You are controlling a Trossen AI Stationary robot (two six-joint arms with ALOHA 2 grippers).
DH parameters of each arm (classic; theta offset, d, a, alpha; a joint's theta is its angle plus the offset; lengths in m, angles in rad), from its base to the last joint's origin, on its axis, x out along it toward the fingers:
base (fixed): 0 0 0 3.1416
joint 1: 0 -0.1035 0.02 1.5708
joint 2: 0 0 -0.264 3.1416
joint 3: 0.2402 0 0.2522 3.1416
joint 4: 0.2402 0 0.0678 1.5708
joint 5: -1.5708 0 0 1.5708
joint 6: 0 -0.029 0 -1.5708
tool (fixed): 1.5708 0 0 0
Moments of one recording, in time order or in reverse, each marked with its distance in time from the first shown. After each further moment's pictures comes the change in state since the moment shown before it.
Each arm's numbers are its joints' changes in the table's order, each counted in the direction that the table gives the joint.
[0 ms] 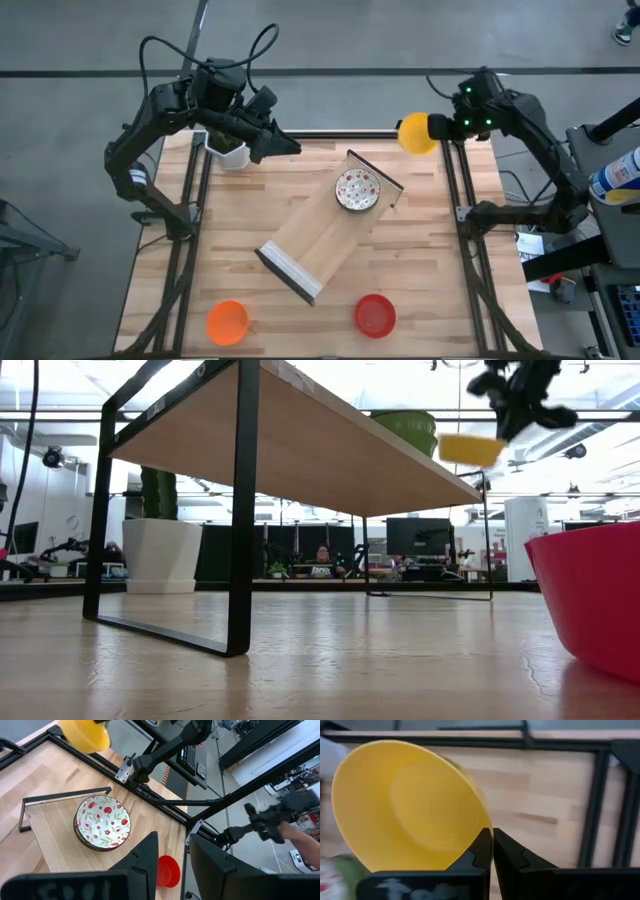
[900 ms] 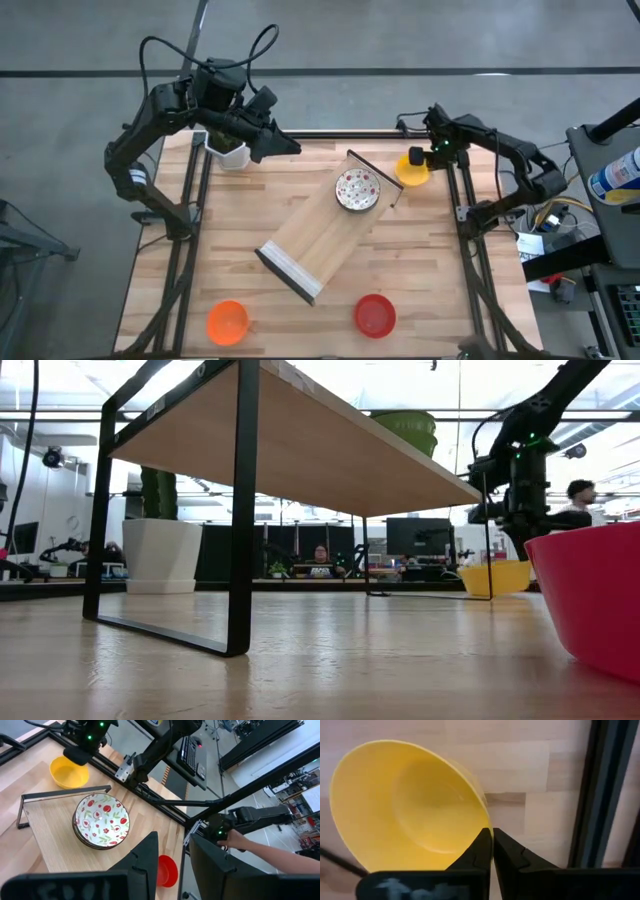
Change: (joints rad) left arm 0.000 0.000 0.000 0.002 0.000 0.023; right arm 0.119 0.287 -0.543 -0.369 -0.062 -0.012
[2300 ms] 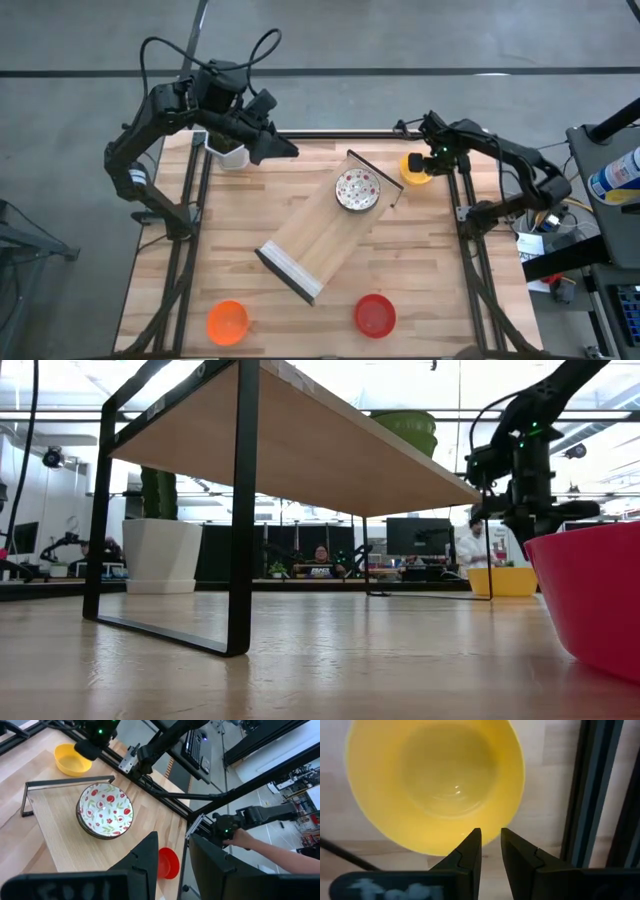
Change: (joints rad) left arm 0.000 -0.001 0.000 0.048 0.000 0.002; right arm -0.093 -0.061 -0.022 0.065 -0.054 -0.082
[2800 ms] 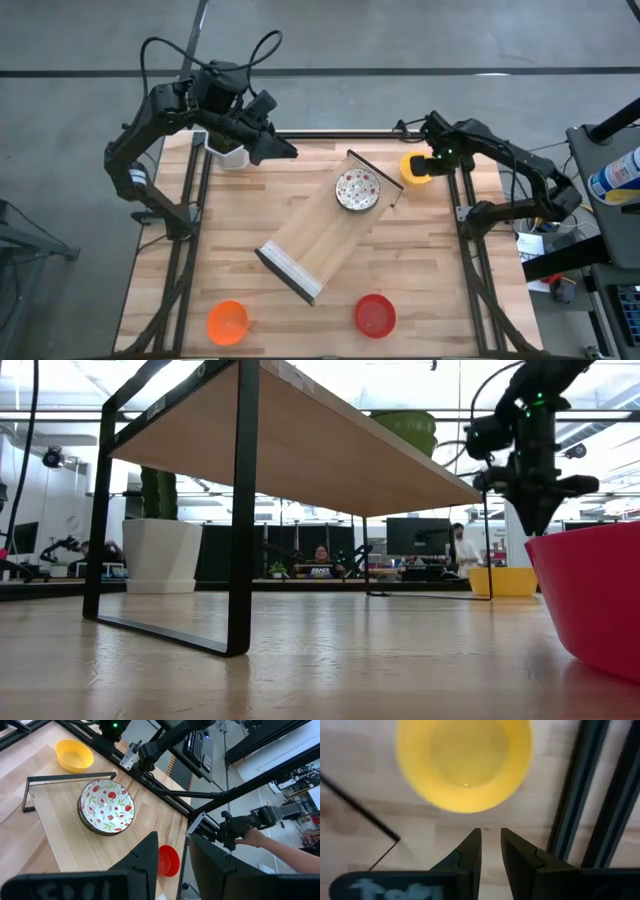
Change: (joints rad) left arm 0.000 0.000 0.000 0.016 0.000 0.006; right arm -0.098 -0.118 0.063 0.144 -0.015 0.044
